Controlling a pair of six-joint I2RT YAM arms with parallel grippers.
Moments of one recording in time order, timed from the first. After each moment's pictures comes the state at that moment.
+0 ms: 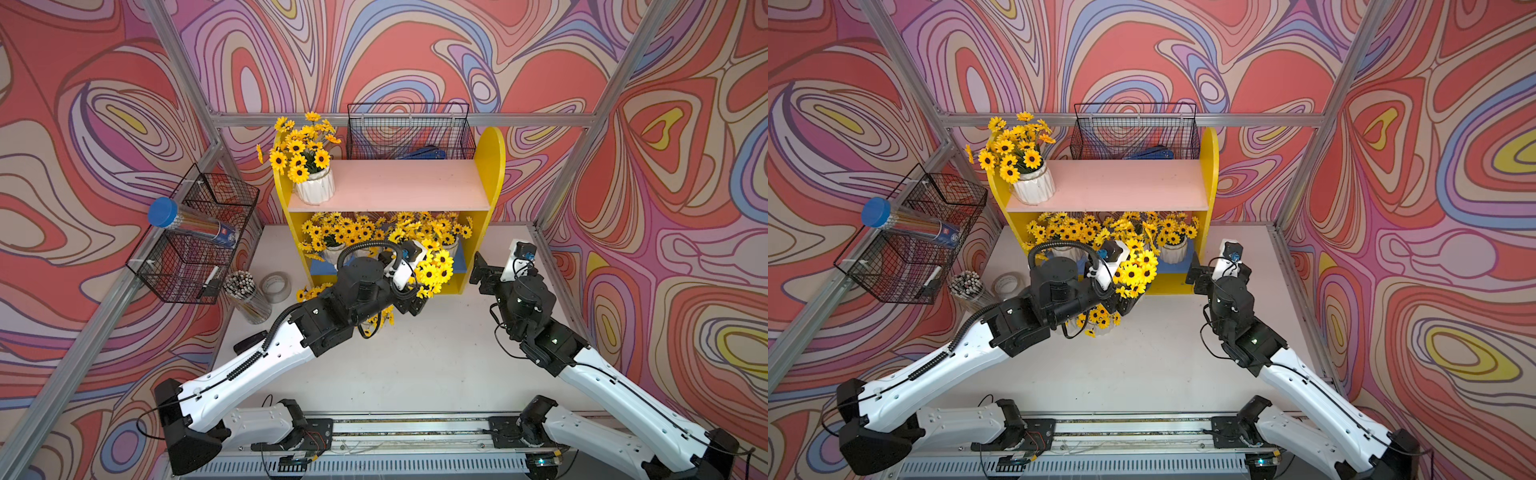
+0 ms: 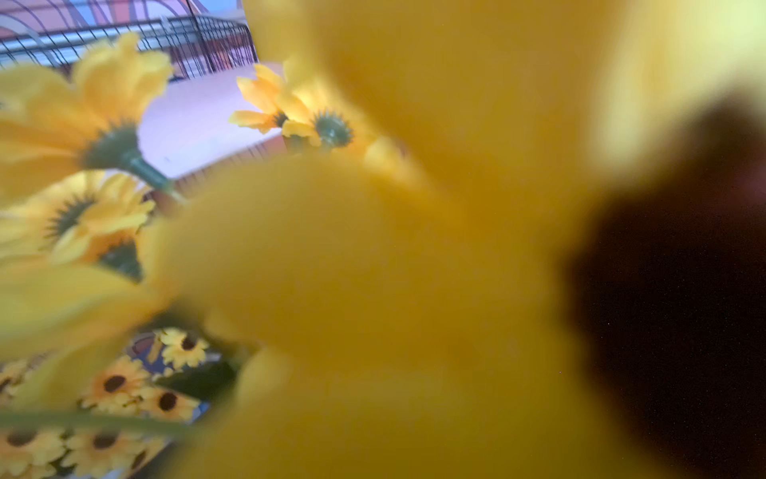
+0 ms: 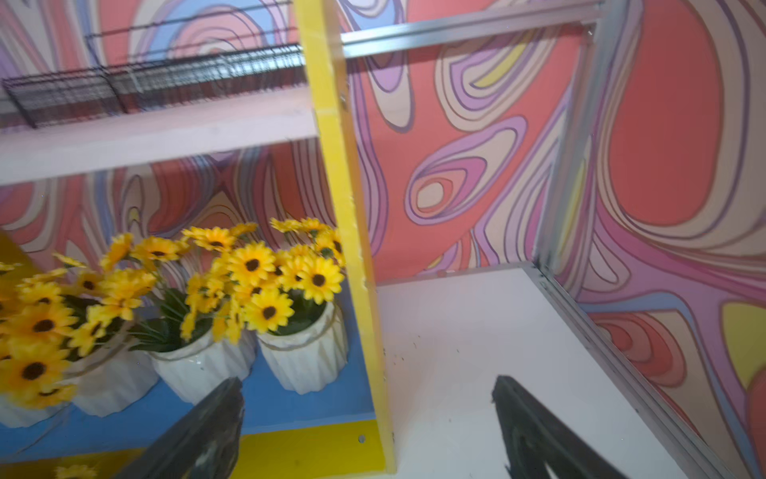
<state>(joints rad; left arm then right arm) -0.93 1.18 1.18 -0.23 -0.08 0.04 0.60 0.89 0.81 -0.05 0.68 0.21</state>
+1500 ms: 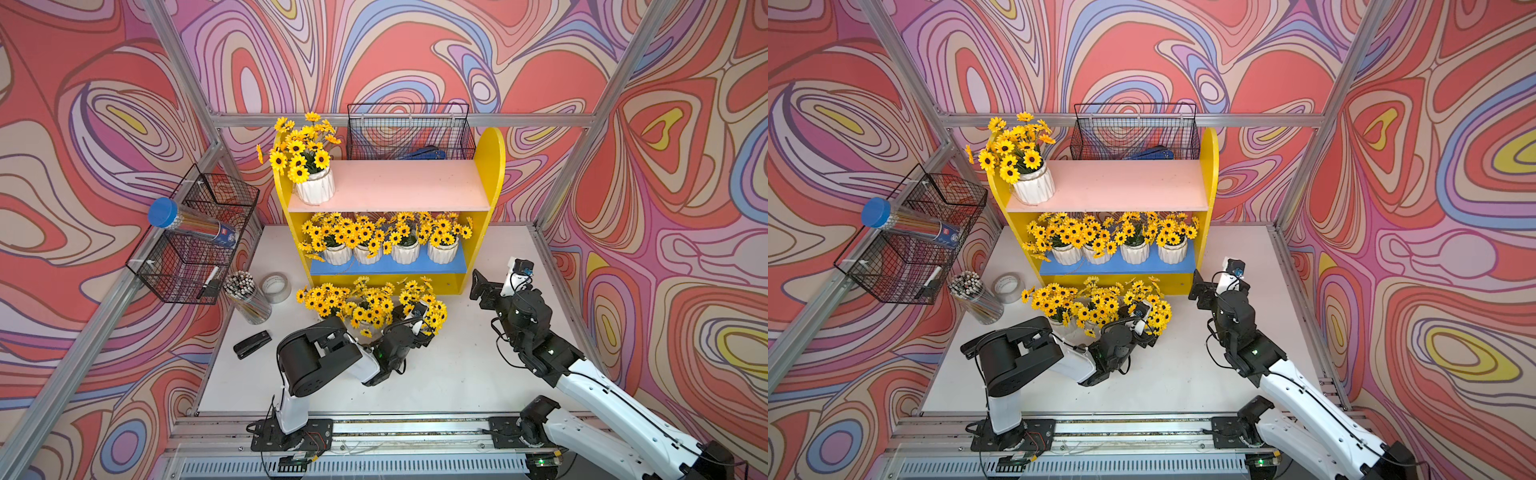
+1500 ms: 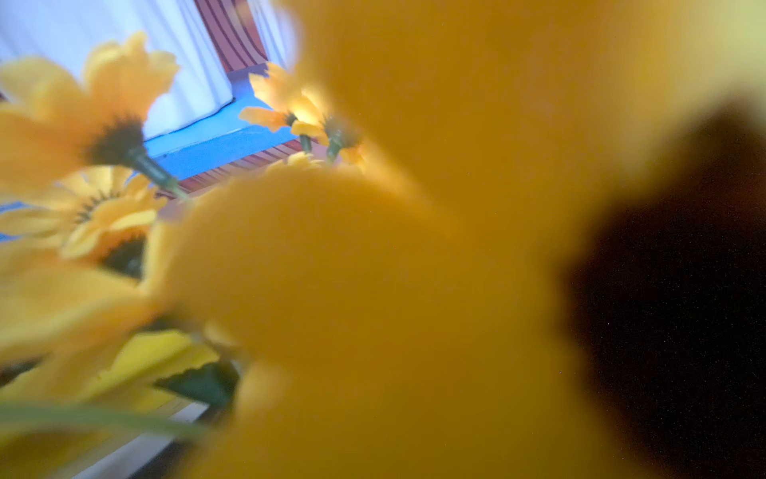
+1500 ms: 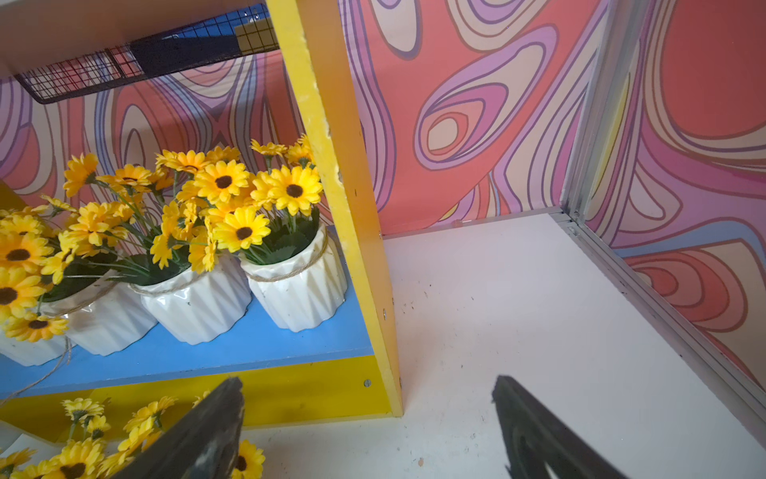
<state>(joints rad) -1.01 1.92 0.62 1.08 -0.49 0.00 0.54 0.83 0.63 0.02 0.50 0.27</state>
